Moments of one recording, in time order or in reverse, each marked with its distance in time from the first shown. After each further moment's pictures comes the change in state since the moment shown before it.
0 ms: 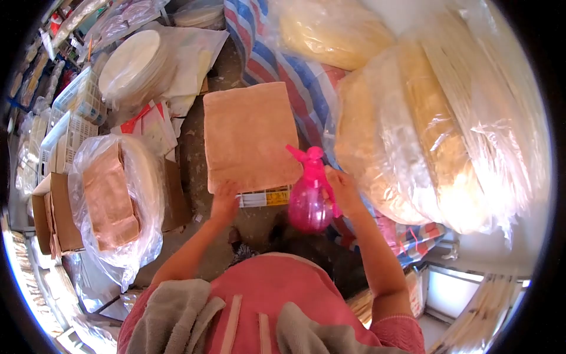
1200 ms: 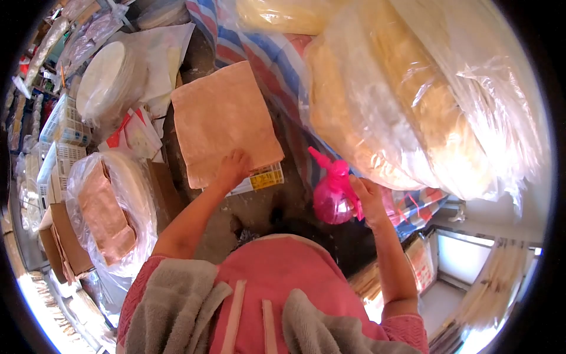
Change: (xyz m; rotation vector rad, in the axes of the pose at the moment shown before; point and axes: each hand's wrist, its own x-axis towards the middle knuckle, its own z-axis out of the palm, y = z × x) left_hand 0.097 0.044 0.042 0.209 -0.311 0.214; right_hand -0.080 0.038 -0.082 0.137 0.217 0.102
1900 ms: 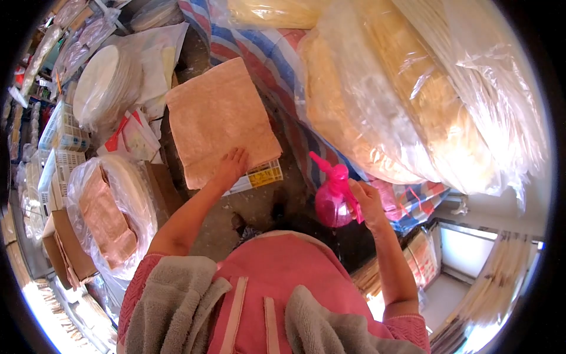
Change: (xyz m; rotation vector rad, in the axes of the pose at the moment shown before) left_hand 0.000 -0.013 0.027 0.187 0.041 0.129; right_hand 0.000 0.032 -0.016 0.014 -0.024 0.058
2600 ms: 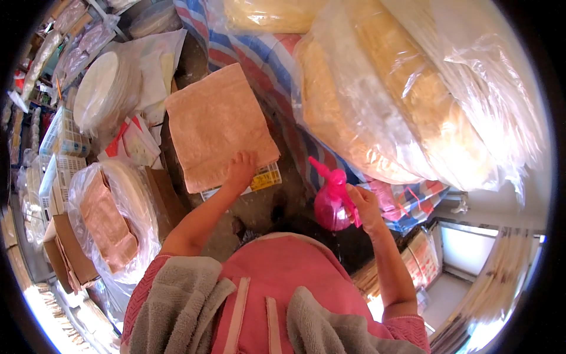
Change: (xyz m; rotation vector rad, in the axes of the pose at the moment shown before) left_hand 0.020 0.038 0.017 0.291 -0.027 -0.099; right_hand -0.007 0.007 -0.003 -0.023 0.011 0.027
